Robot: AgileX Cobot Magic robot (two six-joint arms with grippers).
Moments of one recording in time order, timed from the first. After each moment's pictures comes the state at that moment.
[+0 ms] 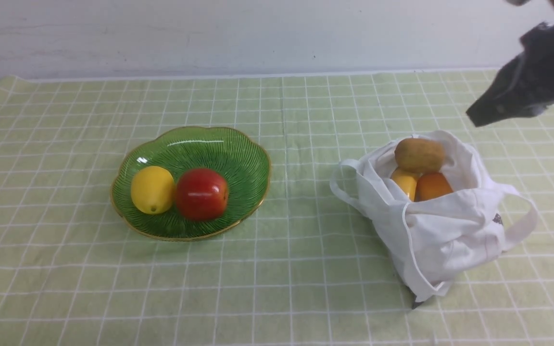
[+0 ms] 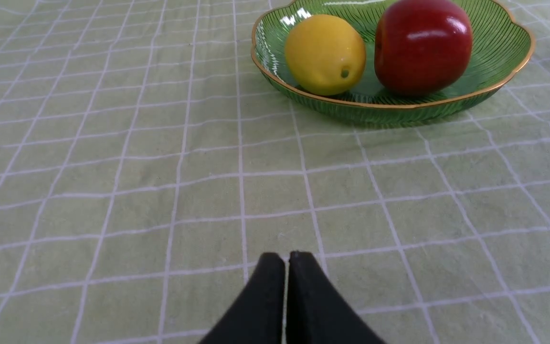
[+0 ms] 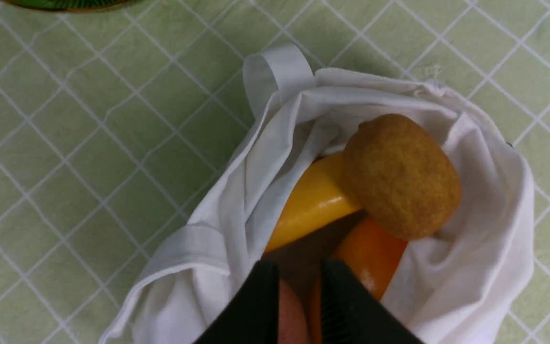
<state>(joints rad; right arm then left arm) 0.11 1.74 -1.64 0.40 1.25 -0.79 -0.07 -0.01 0.02 0.02 0.39 0.04</state>
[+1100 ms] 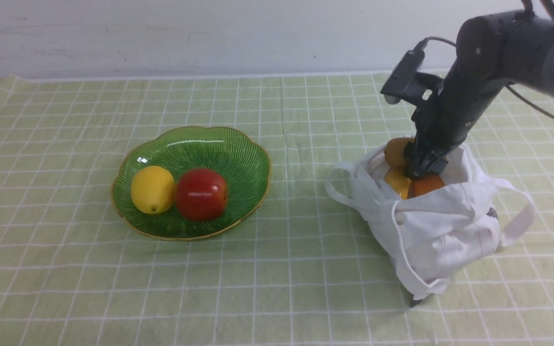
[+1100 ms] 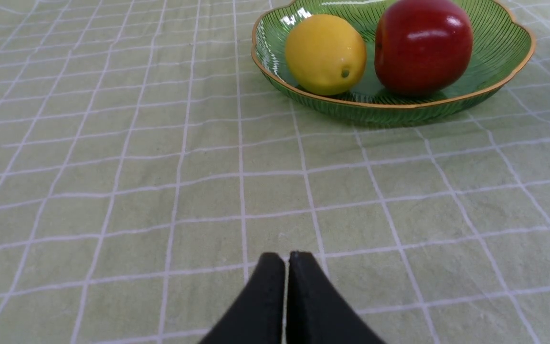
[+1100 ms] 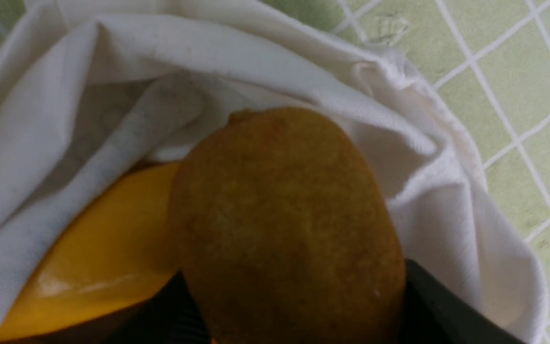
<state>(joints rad) 0.24 2.08 -1.75 0.03 1.07 -0.76 -0.07 -0.01 0.02 0.02 0.39 0.04</state>
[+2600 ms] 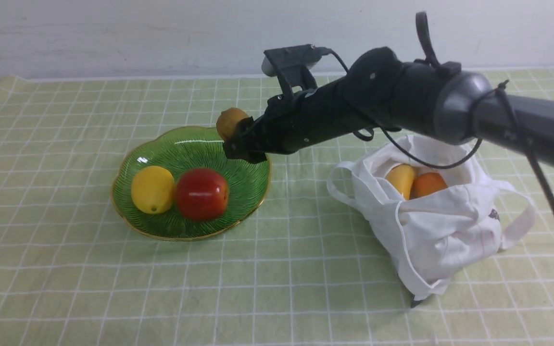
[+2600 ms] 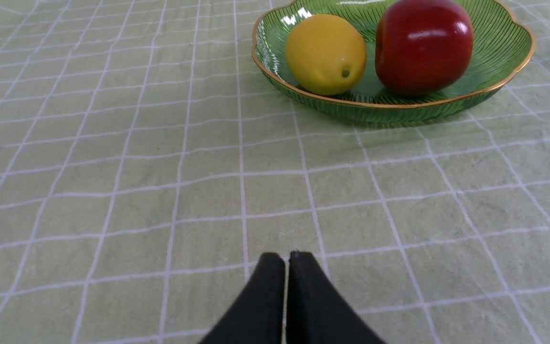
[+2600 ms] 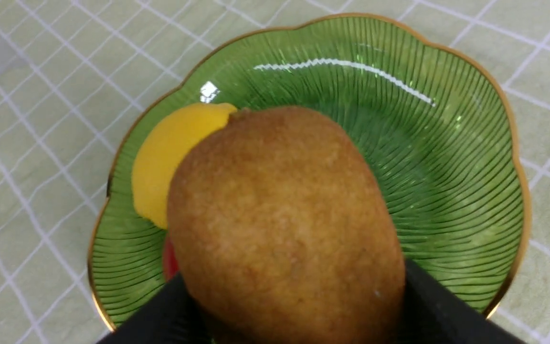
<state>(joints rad) 0.53 2.15 -1.75 0.83 0.60 -0.68 -0.07 -0.01 0.02 0.02 0.39 0.04</state>
